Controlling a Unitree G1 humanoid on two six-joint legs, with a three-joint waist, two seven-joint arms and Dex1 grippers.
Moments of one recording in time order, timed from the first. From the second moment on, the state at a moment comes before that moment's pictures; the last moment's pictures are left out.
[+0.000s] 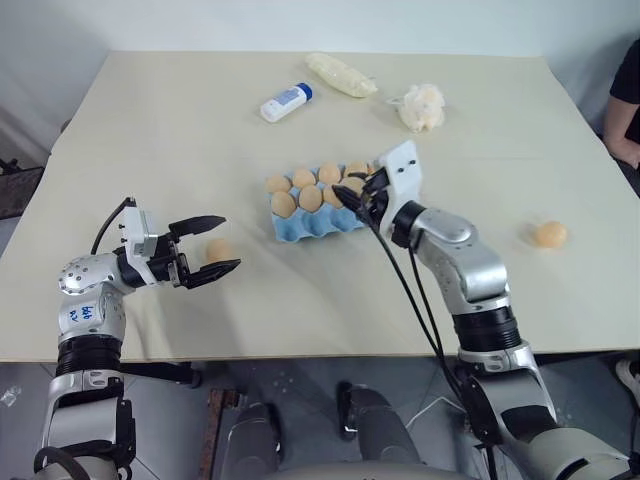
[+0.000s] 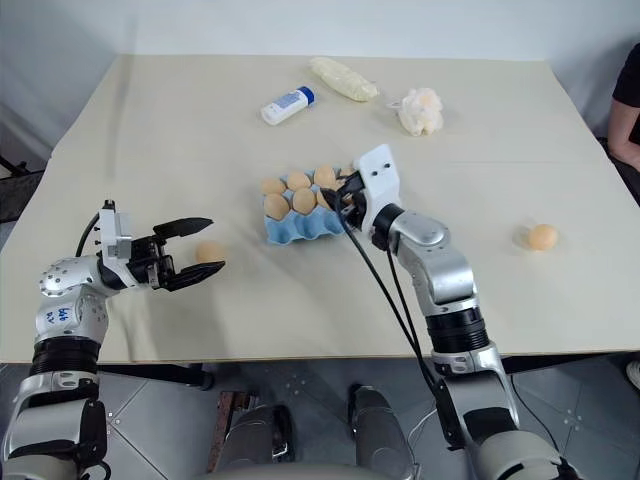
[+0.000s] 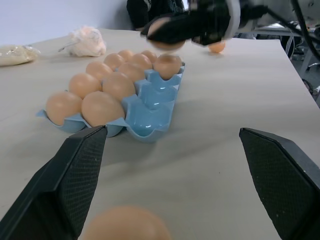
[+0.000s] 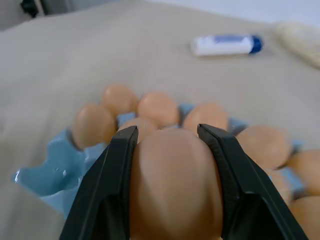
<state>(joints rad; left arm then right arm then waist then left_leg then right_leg) -0.48 0.59 0.24 0.52 -0.45 -0.12 -1.37 -0.68 -0.19 0.09 0.09 0.21 0.51 0.47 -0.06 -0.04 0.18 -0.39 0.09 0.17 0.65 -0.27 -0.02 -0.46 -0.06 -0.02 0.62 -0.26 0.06</state>
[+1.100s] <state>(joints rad) -0.43 0.60 0.26 0.46 -0.48 -0.11 -1.33 -0.33 -0.59 -0.18 -0.24 0.41 0.59 0.72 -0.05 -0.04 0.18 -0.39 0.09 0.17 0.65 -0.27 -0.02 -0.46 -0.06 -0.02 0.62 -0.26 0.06</state>
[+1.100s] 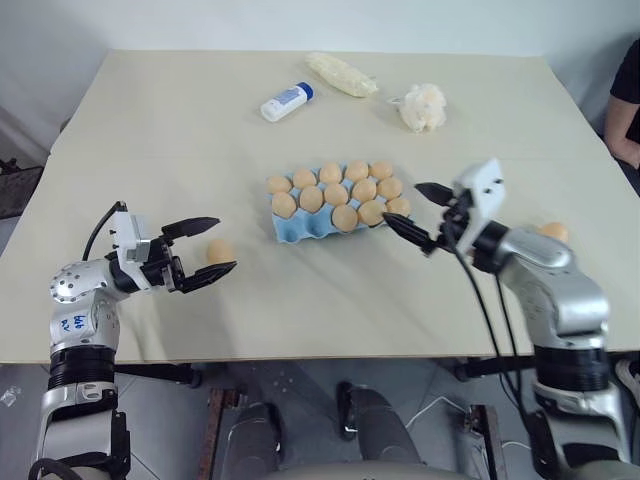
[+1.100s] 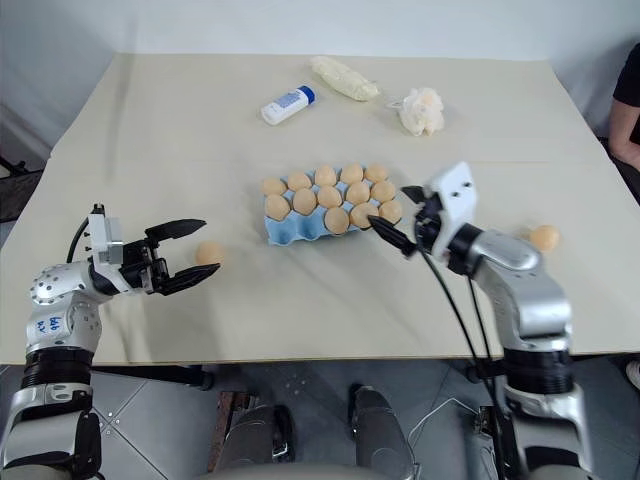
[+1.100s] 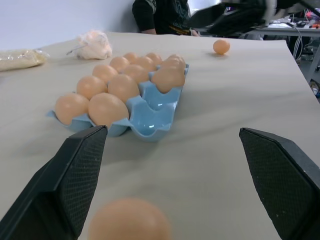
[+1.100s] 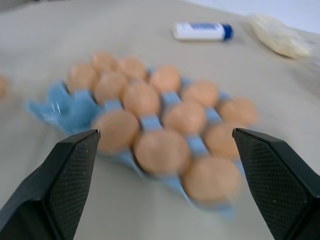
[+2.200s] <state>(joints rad) -0.52 0.57 0.25 0.57 -0.48 -0.12 -1.41 -0.10 -0.60 -0.57 -0.05 0.37 0.41 0.45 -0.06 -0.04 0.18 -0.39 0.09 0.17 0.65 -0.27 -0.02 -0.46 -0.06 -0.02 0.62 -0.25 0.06</state>
